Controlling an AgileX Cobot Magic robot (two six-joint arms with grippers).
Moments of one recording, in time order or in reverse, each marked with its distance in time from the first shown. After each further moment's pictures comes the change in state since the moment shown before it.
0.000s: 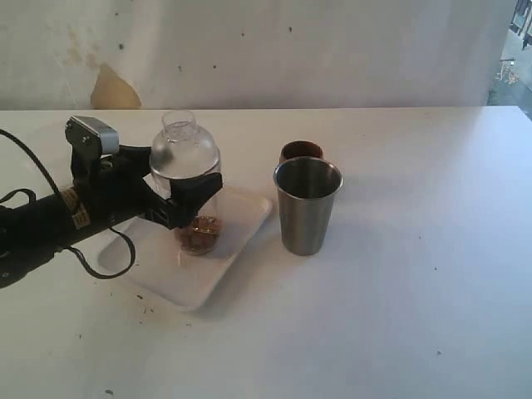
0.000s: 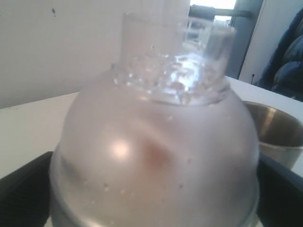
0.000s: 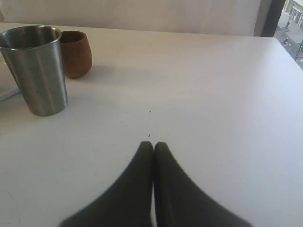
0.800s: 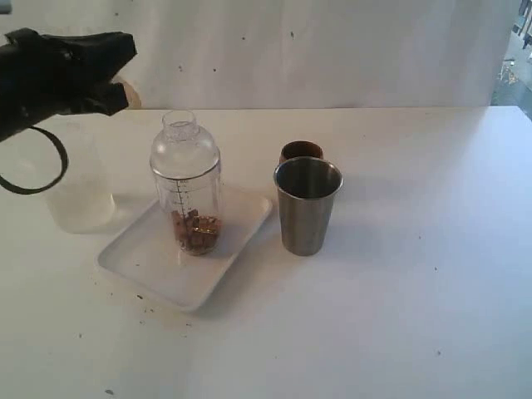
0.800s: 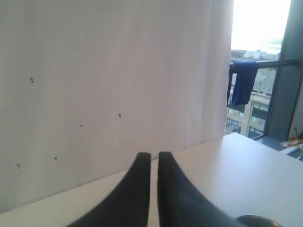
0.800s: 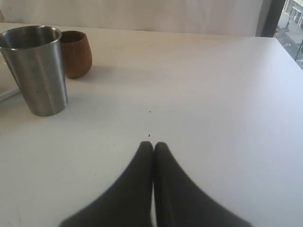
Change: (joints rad) left arm 0.000 -0.574 0.001 -0.049 0.433 -0.173; right arm 0.000 0.000 0.000 0.000 0.000 0.000
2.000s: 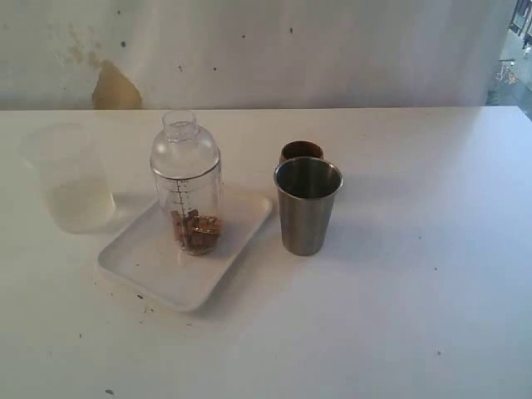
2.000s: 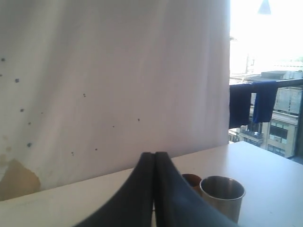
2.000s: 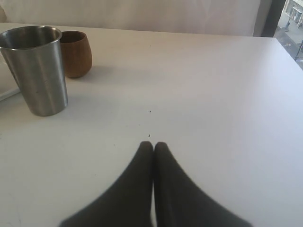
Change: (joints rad) left arm 0.000 -1.107 0.441 0.713 0.466 -0.796; right arm 0.000 0.000 0.000 0.000 0.000 0.000
